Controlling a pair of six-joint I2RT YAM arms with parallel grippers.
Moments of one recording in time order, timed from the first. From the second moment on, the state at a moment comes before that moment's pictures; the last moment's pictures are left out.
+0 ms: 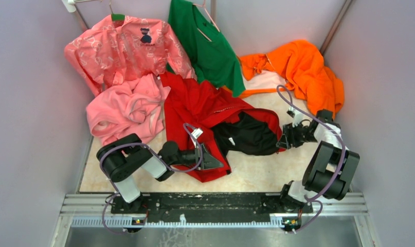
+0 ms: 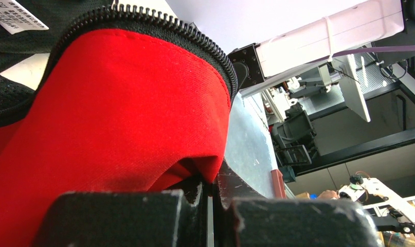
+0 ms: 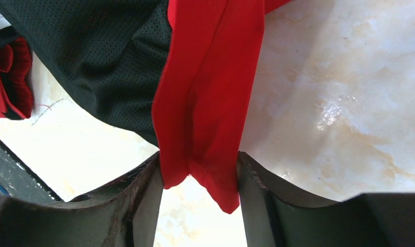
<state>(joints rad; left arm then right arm) -0.87 1.74 0.30 1.52 0.64 -1.03 -0.43 1.42 0.80 -0.75 -0.75 -0.76</state>
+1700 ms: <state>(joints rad) -0.87 1.75 0.30 1.52 0.64 -1.03 -0.44 1.52 0.83 -0.78 -0.76 -0.75</state>
